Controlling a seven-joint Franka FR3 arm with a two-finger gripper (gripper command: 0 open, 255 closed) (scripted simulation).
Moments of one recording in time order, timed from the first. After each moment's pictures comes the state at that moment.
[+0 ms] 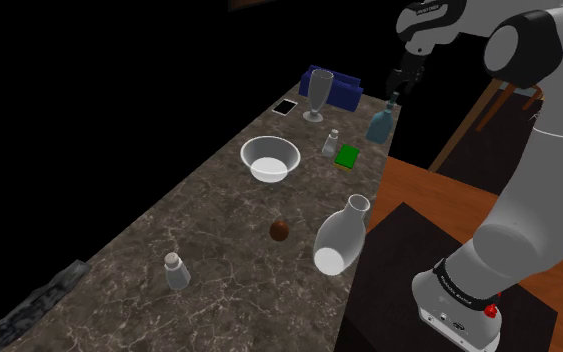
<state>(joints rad) -0.27 0.38 -0.48 -1.59 0.14 1.96 -0.50</state>
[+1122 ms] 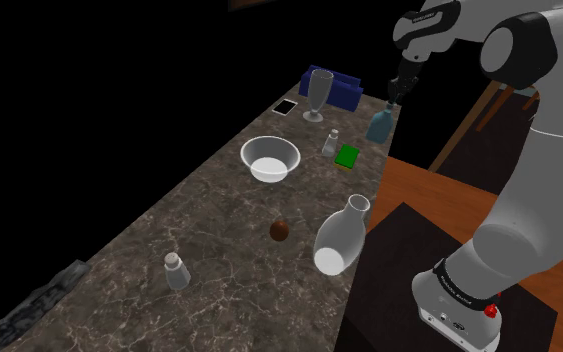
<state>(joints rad) -0.27 0.39 -0.47 -1.63 0.15 2.01 -0.51</state>
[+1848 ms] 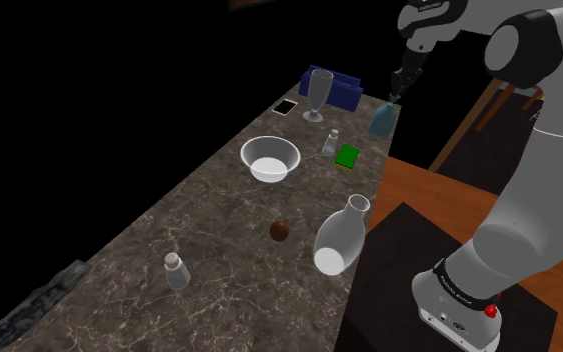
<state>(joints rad) -0.27 0.37 -0.48 -1.57 0.14 1.94 -0.50</state>
